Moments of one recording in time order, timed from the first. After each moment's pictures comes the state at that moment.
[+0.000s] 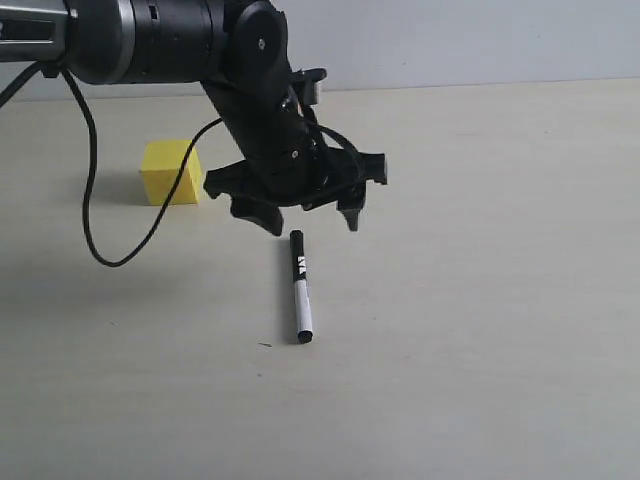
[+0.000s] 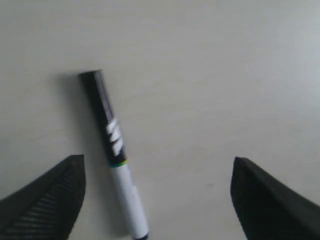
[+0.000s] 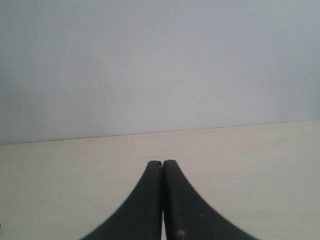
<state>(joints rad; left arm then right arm) -0.72 2.05 -1.55 -0.12 0.87 -0.50 -0.09 0.01 0.00 0.10 0.12 -0.03</state>
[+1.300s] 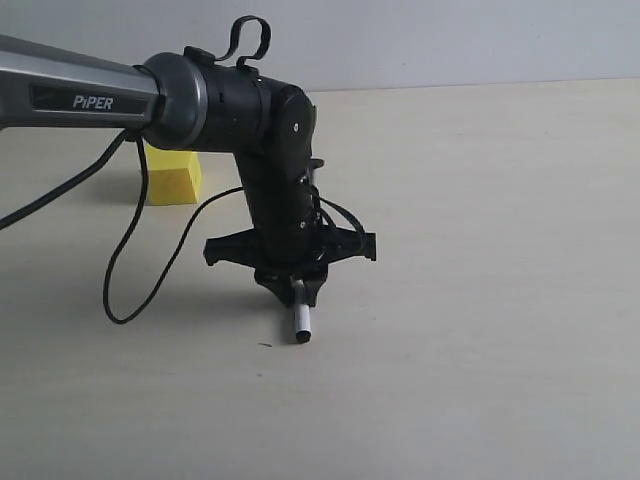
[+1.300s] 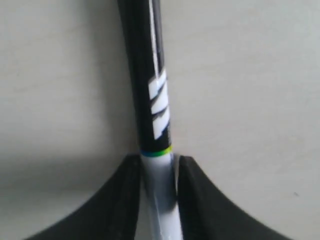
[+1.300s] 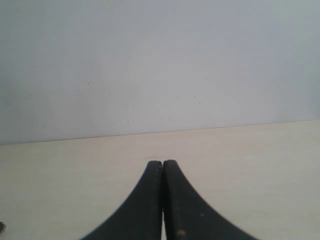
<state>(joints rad) -0.74 2.22 -1.55 -0.14 0.95 -0.57 -0.09 0.01 0.00 0.10 0.12 -0.03</state>
